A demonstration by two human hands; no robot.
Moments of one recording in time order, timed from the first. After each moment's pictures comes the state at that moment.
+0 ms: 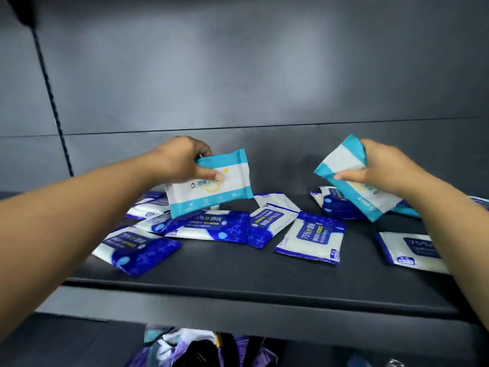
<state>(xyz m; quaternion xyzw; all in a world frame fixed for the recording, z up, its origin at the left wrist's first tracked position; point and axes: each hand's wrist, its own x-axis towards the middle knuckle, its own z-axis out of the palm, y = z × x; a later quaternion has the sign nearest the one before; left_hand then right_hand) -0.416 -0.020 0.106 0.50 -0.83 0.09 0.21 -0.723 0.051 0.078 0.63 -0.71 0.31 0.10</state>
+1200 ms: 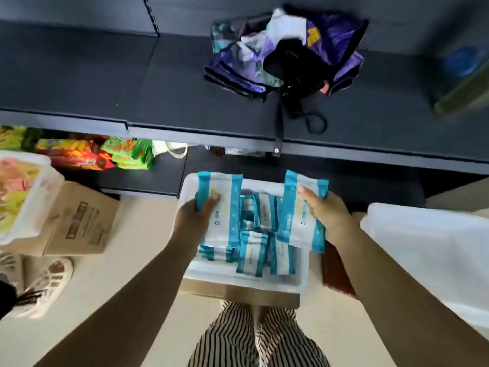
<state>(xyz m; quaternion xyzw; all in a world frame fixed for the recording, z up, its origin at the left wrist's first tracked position) -0.106 0.237 -0.409 0.71 -0.42 -0.51 0.24 -0.336 0.267 -0.400 0.20 -0.75 0.36 -0.53</state>
